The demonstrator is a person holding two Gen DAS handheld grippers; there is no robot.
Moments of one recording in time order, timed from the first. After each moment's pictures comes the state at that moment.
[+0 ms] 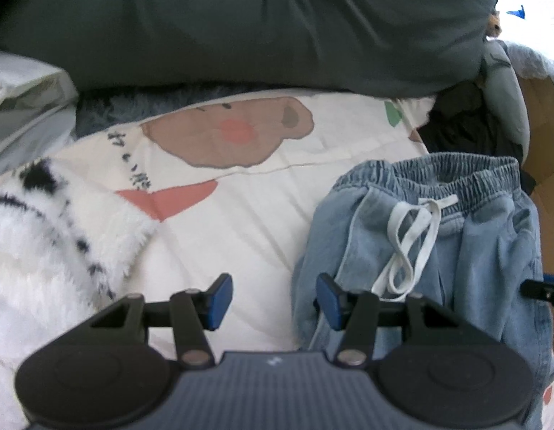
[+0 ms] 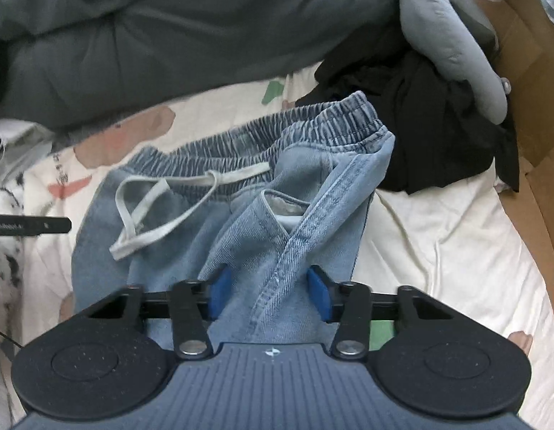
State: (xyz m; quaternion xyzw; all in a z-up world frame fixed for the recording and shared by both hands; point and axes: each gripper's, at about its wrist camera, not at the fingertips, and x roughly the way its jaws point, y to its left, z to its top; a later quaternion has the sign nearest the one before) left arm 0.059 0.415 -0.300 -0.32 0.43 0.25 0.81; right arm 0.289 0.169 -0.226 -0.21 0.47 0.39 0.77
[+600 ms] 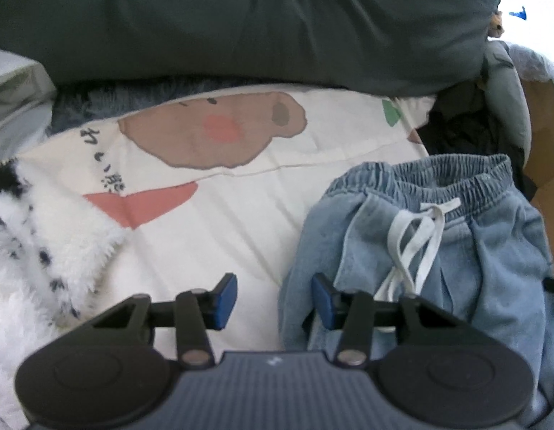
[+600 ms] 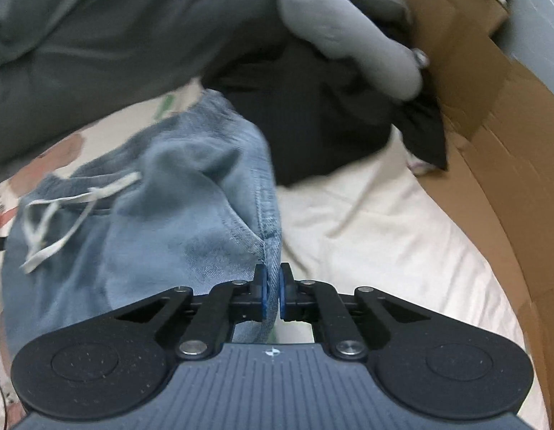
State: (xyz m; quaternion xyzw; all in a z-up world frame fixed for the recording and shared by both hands) left arm 0.080 0.422 -0.317 -0.33 0.43 0.24 0.81; right arm 0.370 0.090 -0.237 -0.18 0.46 0.32 0.81
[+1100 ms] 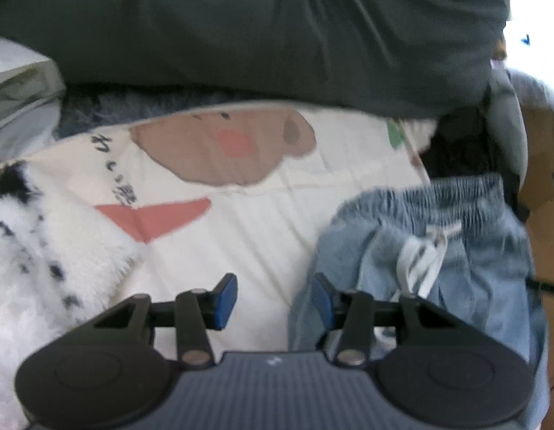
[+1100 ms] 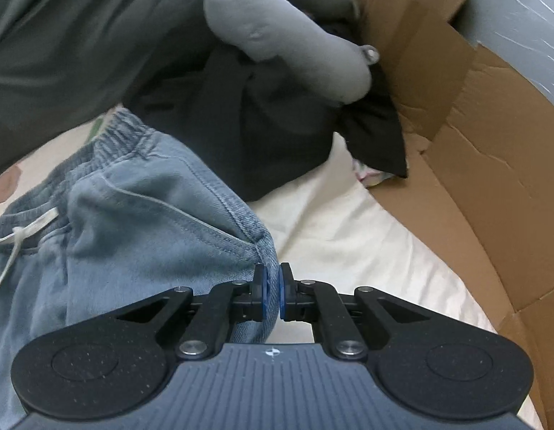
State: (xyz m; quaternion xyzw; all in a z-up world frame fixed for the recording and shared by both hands) left arm 0.066 0.445 -0.317 -0.36 0.39 0.25 0.81; right arm 0.415 0.088 -0.255 -0.17 0.44 0.26 0.84
